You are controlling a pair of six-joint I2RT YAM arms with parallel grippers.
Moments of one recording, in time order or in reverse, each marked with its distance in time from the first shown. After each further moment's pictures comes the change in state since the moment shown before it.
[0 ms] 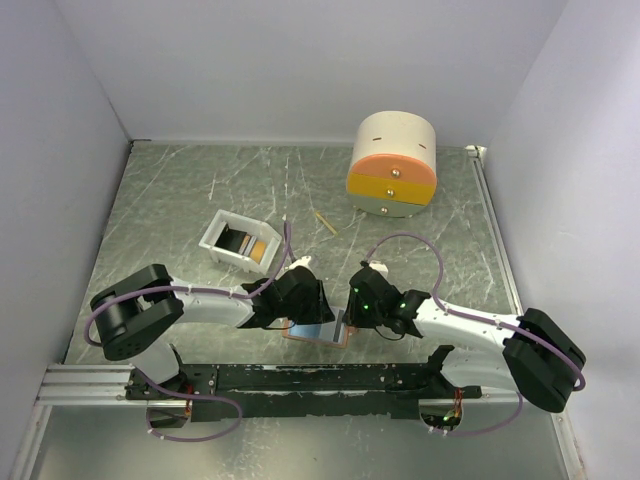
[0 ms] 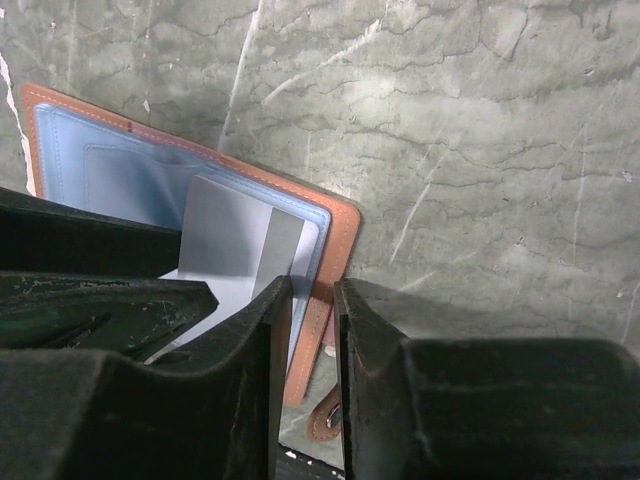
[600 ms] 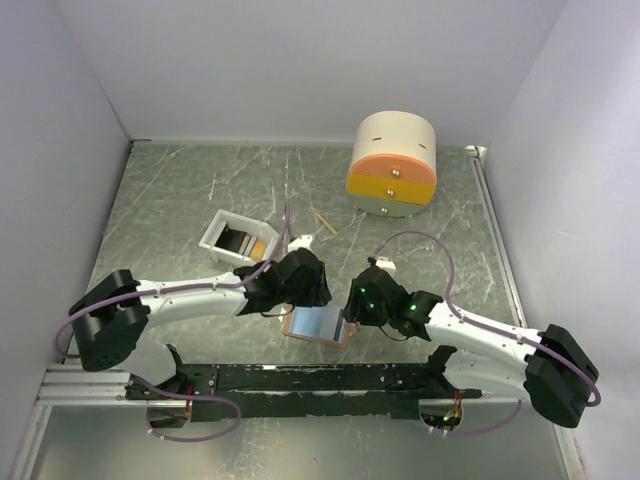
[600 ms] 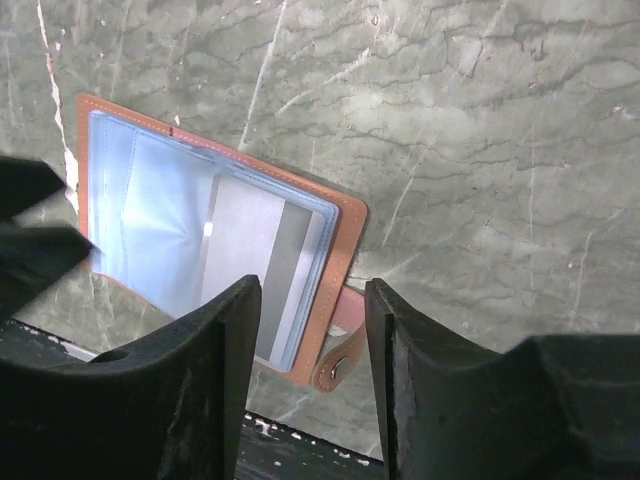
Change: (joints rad) left arm 0.013 -0.101 0.151 -0.268 -0.136 0.118; right arm 0.000 -0.117 0.018 -0.097 0.064 0.004
